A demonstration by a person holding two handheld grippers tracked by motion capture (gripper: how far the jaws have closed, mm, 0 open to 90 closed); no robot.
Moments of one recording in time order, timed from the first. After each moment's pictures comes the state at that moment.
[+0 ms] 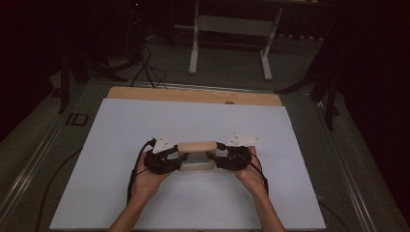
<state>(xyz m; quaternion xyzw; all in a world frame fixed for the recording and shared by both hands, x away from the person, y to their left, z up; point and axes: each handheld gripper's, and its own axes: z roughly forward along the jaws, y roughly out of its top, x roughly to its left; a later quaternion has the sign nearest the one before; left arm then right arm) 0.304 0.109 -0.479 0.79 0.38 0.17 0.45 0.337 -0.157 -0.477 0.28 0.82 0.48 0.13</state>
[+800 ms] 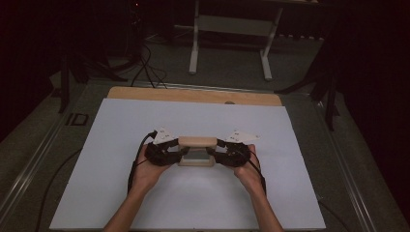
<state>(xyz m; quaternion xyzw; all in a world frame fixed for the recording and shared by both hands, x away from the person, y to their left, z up) 0.328 0.110 -0.475 0.79 0.37 0.16 0.45 0.346 -0.154 -0.476 0.31 0.81 0.48 0.14</state>
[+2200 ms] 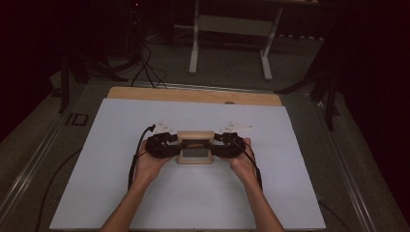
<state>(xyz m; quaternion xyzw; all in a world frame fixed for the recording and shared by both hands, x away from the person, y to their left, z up) 0.353 0.117 -0.481 0.78 0.41 0.13 0.45 0.373 -0.141 -0.477 0.34 0.81 0.46 0.12</state>
